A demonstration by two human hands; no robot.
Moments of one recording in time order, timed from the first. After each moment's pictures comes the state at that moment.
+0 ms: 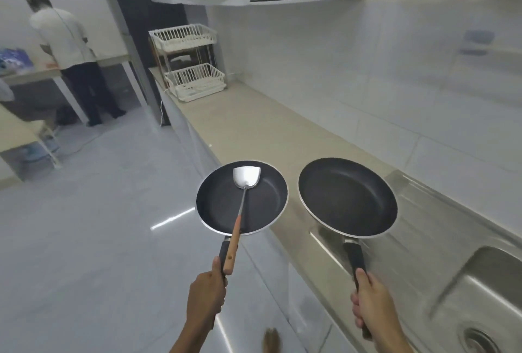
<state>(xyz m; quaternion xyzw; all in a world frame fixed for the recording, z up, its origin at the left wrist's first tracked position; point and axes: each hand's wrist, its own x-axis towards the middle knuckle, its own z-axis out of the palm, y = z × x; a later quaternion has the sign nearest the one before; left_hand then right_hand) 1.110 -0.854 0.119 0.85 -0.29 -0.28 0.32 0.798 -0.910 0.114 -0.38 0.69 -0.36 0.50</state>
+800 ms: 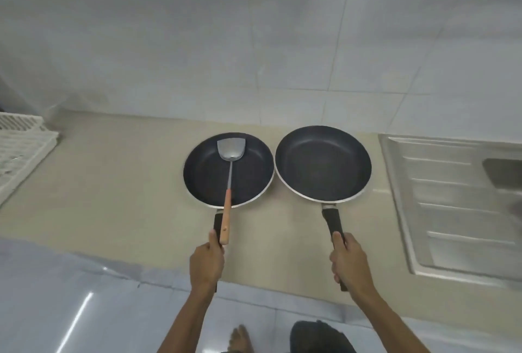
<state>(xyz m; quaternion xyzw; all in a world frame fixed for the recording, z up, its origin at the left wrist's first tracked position) 1.390 -1.429 0.065 0.69 -0.62 -0.35 0.16 1.139 -1.257 0.077 -0.16 0.81 -0.46 0.32</state>
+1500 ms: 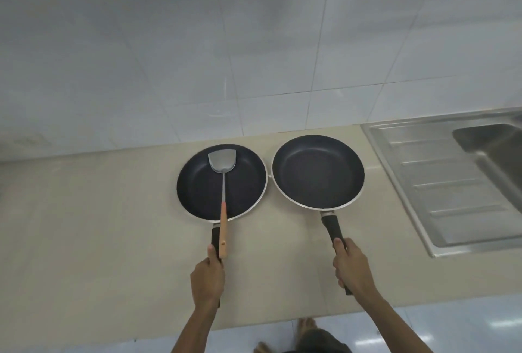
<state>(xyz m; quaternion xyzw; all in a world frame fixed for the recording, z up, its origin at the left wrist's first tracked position) 1.406 -1.550 0.042 0.64 -0.66 -0.38 0.07 1.181 -1.328 0.046 -0.05 0.85 -0.45 0.28</state>
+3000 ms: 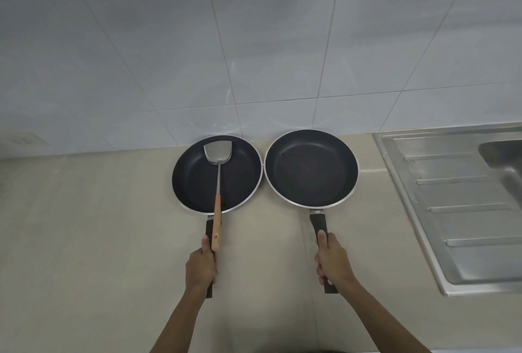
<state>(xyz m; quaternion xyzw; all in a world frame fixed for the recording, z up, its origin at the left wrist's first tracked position) 1.348 -1.600 0.028 0.65 -0.60 -0.46 0.08 1.125 -1.395 0.043 -0.07 0.83 -0.42 0.36</state>
